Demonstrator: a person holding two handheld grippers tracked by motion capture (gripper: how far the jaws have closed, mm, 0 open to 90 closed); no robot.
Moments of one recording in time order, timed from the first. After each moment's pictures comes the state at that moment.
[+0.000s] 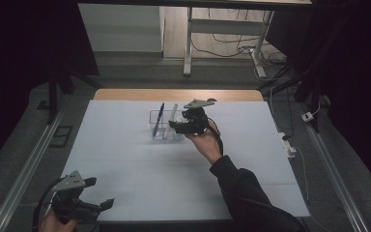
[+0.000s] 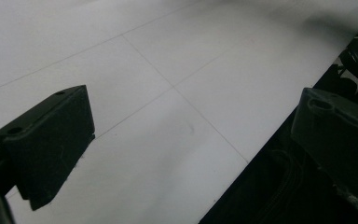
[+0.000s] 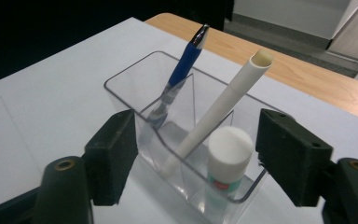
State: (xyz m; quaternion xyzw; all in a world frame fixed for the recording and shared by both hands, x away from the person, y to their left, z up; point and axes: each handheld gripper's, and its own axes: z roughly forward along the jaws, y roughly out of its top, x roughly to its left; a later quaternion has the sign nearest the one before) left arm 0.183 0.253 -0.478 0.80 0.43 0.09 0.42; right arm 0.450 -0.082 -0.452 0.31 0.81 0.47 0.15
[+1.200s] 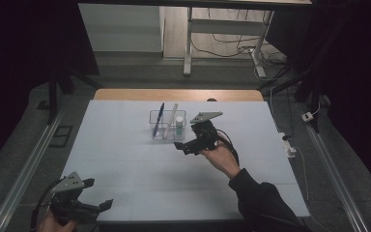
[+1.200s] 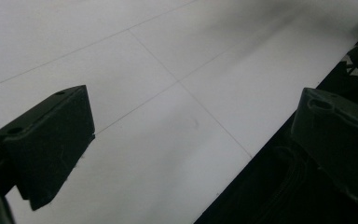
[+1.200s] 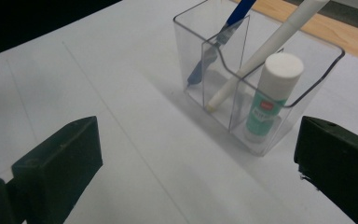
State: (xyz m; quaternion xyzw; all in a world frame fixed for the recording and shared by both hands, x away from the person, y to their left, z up) left arm 0.180 0.253 -0.478 0.80 0.44 0.09 0.41; right arm 0.400 -0.111 -0.443 0.27 0.86 0.43 0.09
